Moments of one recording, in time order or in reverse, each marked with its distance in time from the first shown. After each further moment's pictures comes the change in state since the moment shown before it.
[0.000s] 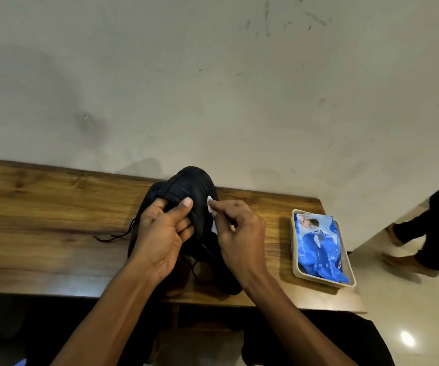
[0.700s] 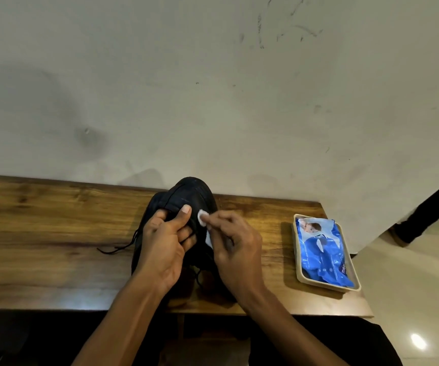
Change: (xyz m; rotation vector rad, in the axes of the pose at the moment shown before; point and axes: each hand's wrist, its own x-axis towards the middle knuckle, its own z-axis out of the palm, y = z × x) left_hand 0.005 -0.001 0.001 -0.005 0.064 0.008; right_hand -0.012 0.000 0.009 0.033 0.012 -0.125
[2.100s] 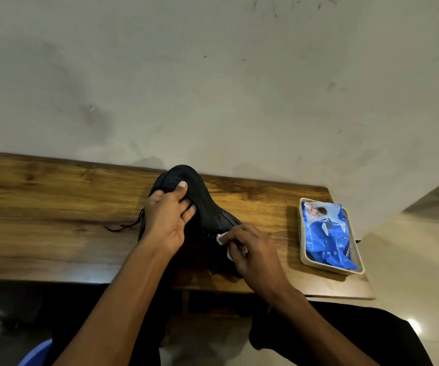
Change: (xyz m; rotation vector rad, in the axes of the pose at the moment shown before) left_hand 0.027 -0.004 -0.003 -0.025 0.279 -0.039; right_hand -0.040 0.045 -0.030 -0.216 -0.347 0.009
